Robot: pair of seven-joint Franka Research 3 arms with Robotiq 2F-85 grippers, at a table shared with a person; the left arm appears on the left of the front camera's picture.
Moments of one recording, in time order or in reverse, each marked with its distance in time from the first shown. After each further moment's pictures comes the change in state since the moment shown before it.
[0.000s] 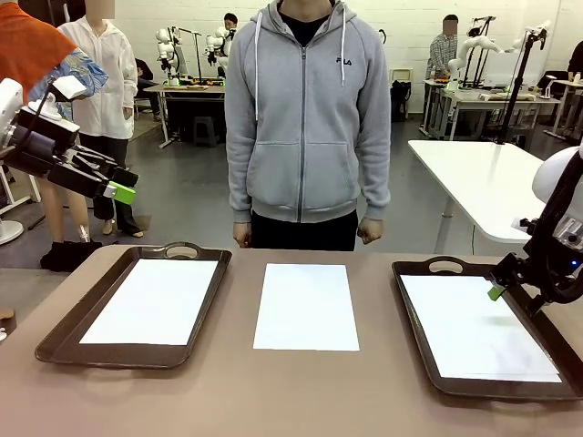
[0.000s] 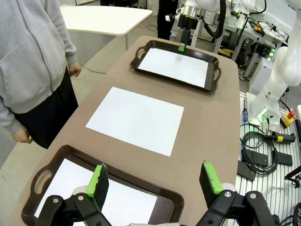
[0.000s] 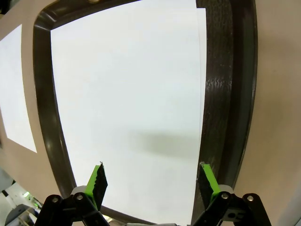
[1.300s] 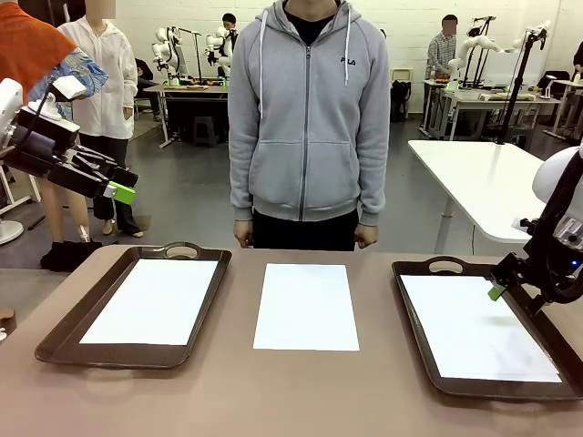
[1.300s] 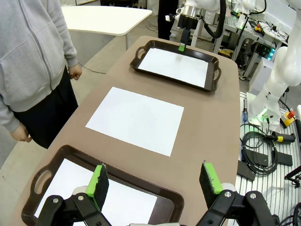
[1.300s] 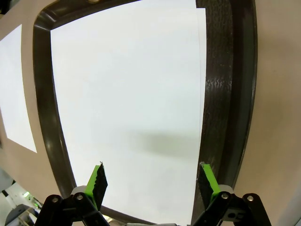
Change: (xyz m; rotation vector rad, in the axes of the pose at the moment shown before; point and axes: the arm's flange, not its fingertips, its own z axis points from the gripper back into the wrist) left arm 0.000 0.000 0.000 0.000 0.000 0.000; right arm 0.000 0.000 0.000 0.000 0.000 0.000
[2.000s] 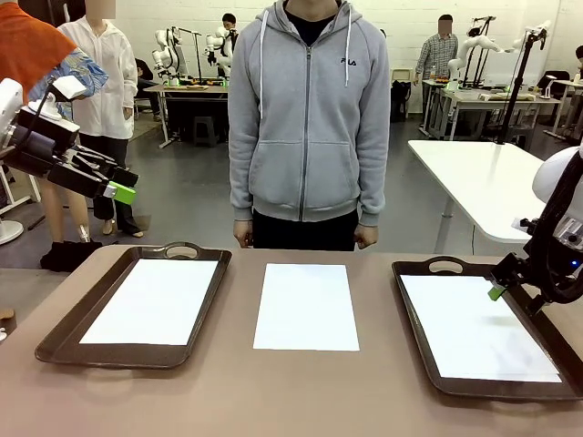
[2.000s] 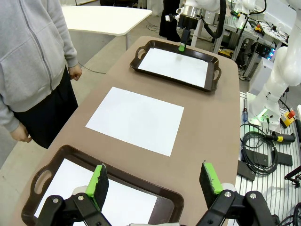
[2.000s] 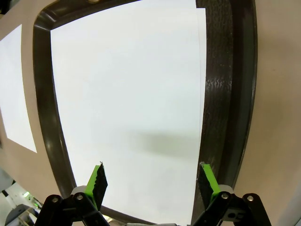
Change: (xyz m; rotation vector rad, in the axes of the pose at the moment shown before) left arm 0.000 0.000 0.000 0.000 0.000 0.000; right arm 0.000 0.000 0.000 0.000 0.000 0.000
